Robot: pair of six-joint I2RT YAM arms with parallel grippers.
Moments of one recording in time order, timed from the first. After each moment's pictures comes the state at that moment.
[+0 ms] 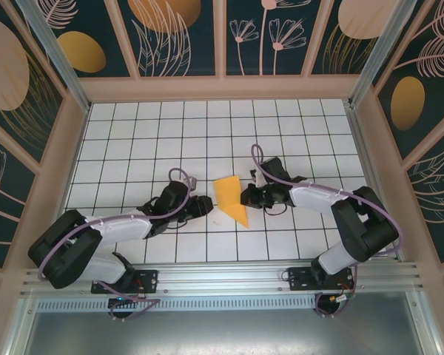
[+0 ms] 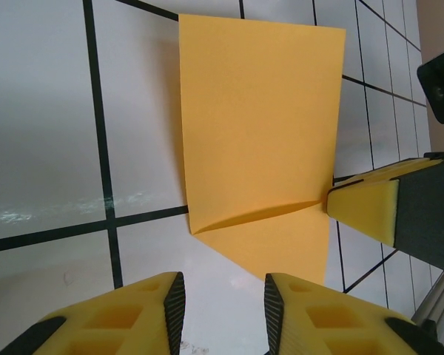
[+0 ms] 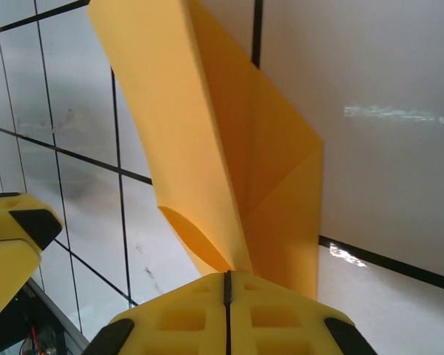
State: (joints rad) left arm -0.74 1.38 0.44 0.28 0.21 -0.94; right arm 0.56 1.53 0.71 -0.19 -0.50 0.65
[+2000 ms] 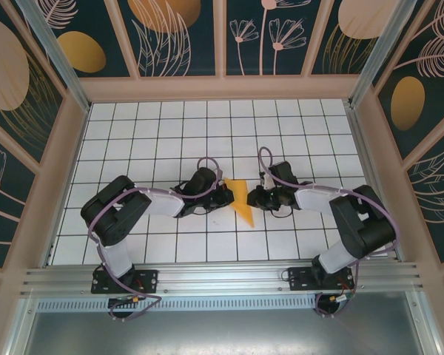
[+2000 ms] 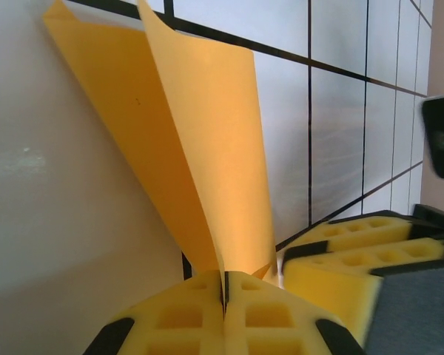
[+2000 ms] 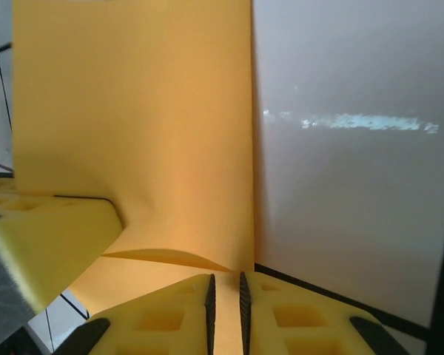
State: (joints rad) left arm -0.78 1.81 0.77 0.34 0.32 -1.04; right arm 0.48 1.52 0.62 -0.09 -0.49 0.62
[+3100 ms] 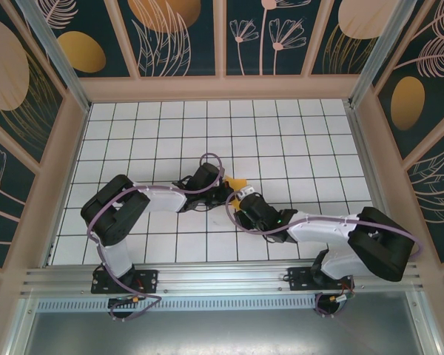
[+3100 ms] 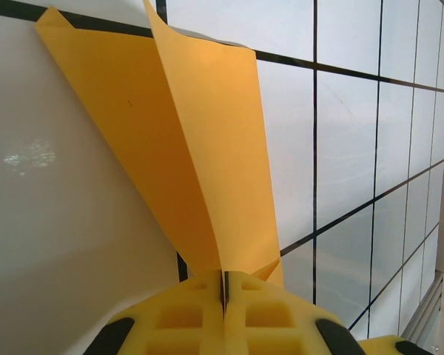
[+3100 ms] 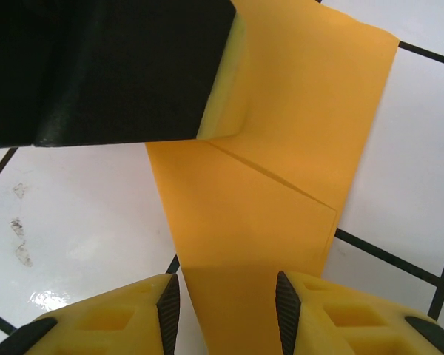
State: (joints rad) left arm -0.78 1.81 0.85 0.20 0.31 -1.00; right arm 1.00 1.35 0.50 -0.02 0.26 0.37
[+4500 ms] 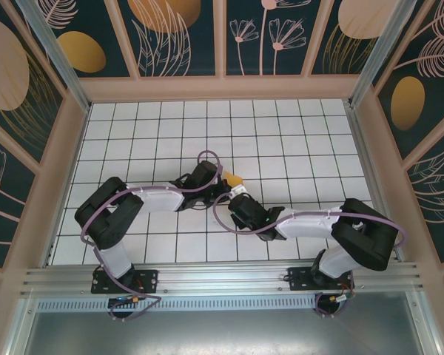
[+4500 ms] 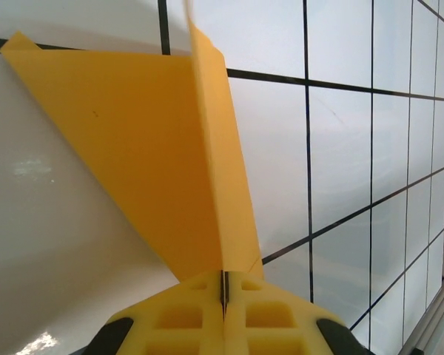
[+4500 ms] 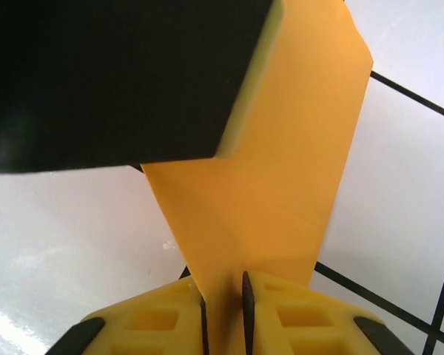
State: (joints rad) left arm -0.77 1.77 0.86 0.13 0.27 -0.97; right arm 1.05 1.47 0.59 -0.04 0.39 0.31
